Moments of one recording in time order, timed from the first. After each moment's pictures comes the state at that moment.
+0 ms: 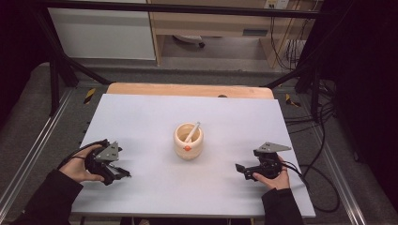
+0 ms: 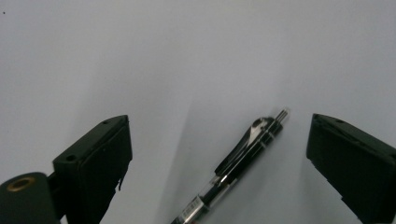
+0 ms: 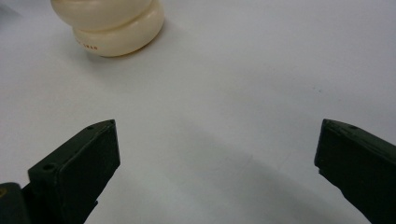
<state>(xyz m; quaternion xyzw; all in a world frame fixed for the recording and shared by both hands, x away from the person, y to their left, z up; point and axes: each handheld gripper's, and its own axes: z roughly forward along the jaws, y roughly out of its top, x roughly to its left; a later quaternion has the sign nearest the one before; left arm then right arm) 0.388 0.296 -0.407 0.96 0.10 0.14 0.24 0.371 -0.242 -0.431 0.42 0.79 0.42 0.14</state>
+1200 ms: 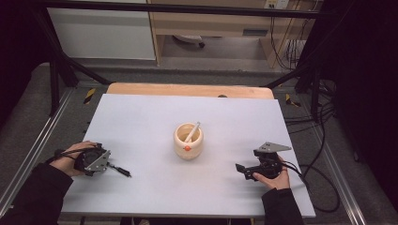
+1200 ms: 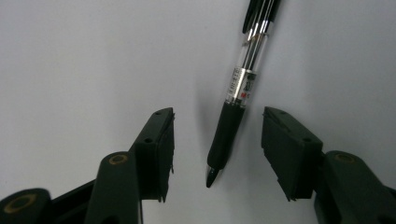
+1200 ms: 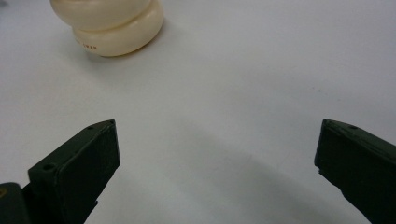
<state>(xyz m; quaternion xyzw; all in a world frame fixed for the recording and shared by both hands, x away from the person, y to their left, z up) 0.399 0.329 -0.413 0.97 -0.12 0.20 0.07 0.371 -0.243 -0.430 0.42 0.79 0.42 0.14</state>
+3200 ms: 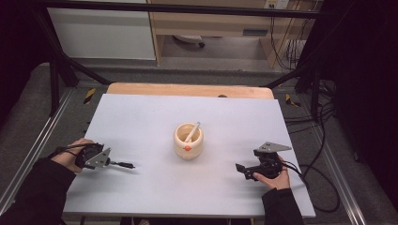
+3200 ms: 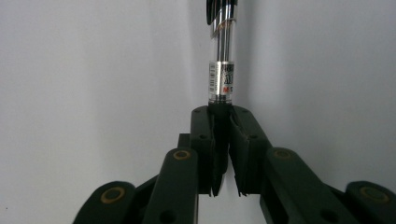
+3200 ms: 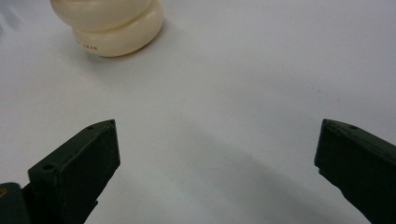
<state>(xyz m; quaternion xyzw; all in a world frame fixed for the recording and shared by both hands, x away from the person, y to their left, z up) 0.405 0.326 -0.400 0.98 -0.11 0.15 0.10 0.371 -0.243 -0.430 0.42 0.79 0.42 0.14</state>
